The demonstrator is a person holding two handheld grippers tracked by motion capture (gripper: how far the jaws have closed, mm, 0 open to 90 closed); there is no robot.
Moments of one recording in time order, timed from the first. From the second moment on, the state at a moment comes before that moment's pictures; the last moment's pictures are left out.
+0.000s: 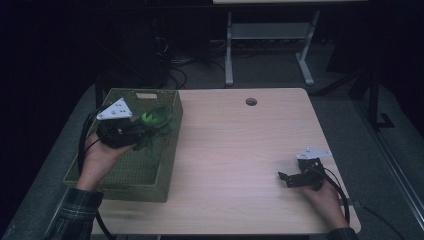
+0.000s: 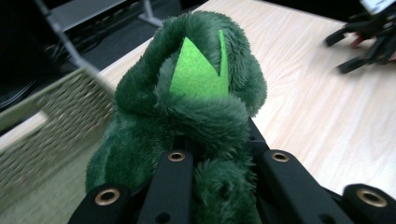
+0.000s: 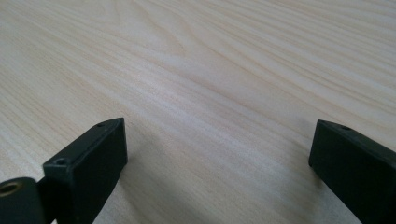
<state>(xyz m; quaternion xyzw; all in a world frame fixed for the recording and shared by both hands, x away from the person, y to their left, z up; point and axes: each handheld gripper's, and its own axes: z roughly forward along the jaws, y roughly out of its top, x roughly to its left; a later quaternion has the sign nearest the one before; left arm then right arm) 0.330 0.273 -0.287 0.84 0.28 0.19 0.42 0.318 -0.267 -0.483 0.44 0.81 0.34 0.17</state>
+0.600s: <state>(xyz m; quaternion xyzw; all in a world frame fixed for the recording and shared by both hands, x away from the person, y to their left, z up) 0.354 0.307 -0.340 0.84 0.36 0.23 0.33 0.318 -0.267 -0.484 0.45 0.81 0.34 0.17</state>
